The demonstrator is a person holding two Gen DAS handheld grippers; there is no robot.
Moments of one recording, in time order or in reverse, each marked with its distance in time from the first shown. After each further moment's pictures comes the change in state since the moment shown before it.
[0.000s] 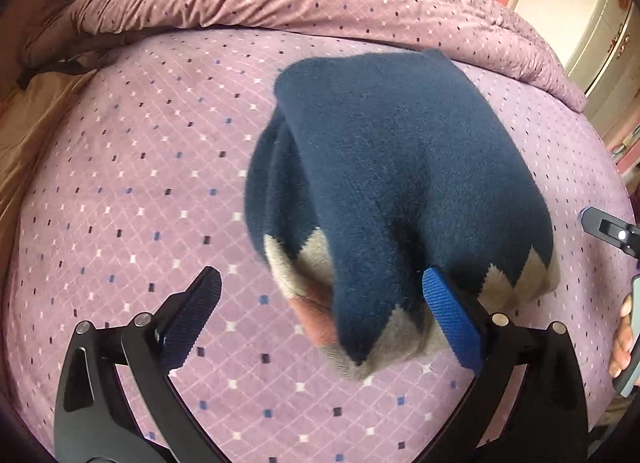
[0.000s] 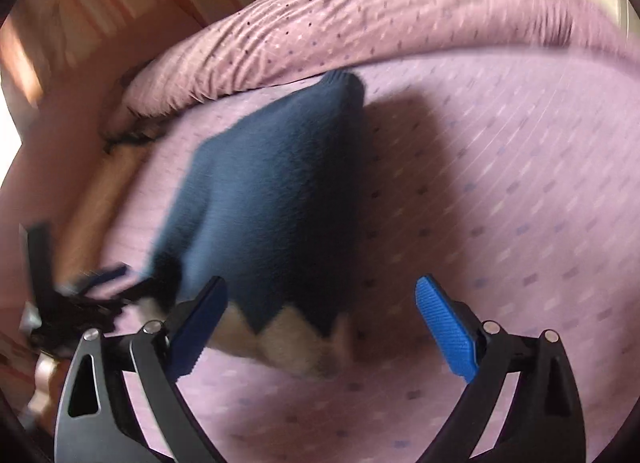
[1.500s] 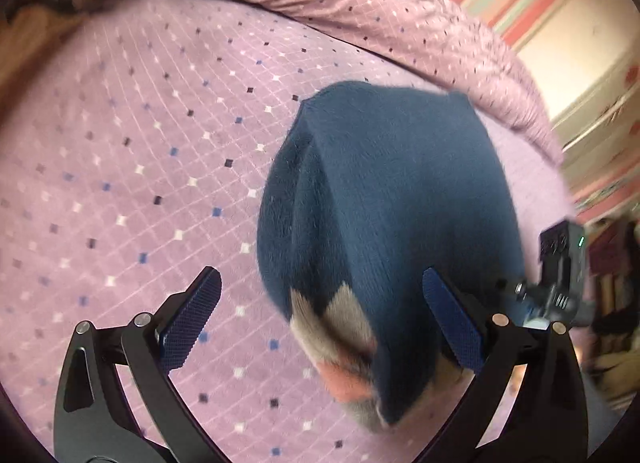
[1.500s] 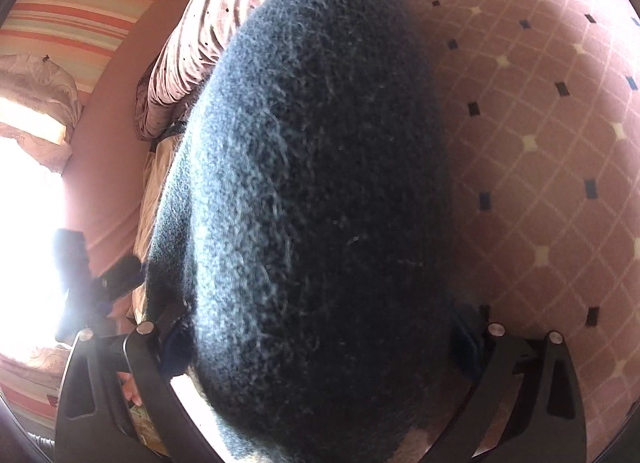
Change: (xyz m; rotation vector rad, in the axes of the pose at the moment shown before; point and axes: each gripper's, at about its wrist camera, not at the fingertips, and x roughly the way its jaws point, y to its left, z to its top) left arm 0.041 0.073 0.036 -0.196 0.035 -0.231; right arm 0.133 -0.011 0.009 0.155 0.233 0.293
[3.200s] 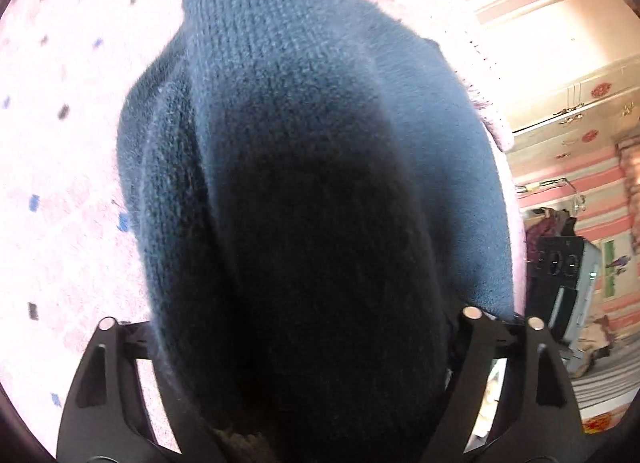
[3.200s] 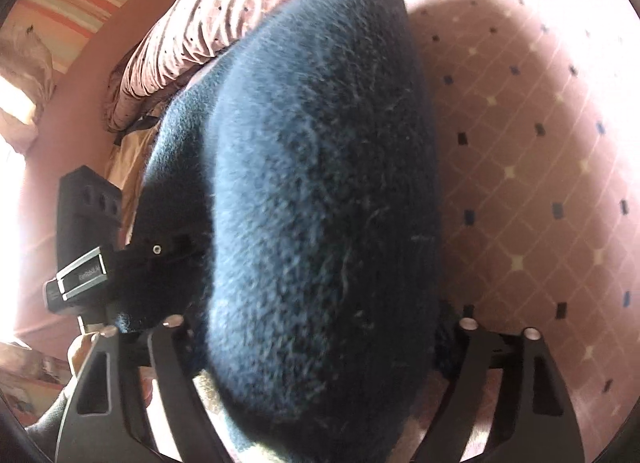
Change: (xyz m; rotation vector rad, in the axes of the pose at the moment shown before) left arm 0.112 -0.076 0.018 -0.025 0.160 -0.257; right arm -0.003 0.033 -0.001 -0.088 -0.059 -0.210
